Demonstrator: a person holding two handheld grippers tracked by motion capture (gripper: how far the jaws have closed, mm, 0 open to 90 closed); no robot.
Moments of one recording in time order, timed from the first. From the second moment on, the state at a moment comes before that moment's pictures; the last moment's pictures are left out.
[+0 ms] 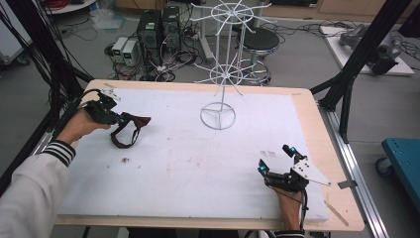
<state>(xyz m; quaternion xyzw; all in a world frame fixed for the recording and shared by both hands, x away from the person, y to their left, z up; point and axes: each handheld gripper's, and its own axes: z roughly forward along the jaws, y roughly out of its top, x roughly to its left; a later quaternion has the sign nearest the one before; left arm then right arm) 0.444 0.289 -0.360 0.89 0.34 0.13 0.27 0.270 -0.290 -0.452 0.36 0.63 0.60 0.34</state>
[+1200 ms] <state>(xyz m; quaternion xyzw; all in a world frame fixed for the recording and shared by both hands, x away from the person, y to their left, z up) 0.368 0.232 -0.325 0.86 0.28 0.13 0.41 0.281 -0.267 -0.371 0.27 0.68 0.63 0.24</state>
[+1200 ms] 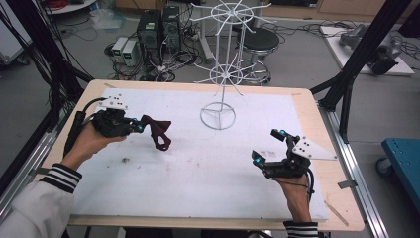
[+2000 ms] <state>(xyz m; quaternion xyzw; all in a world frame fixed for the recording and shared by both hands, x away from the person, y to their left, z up) 0.346 0.175 -0.328 0.85 0.24 0.10 0.46 0.292 -0.209 -0.339 0.21 0.74 0.61 0.19</state>
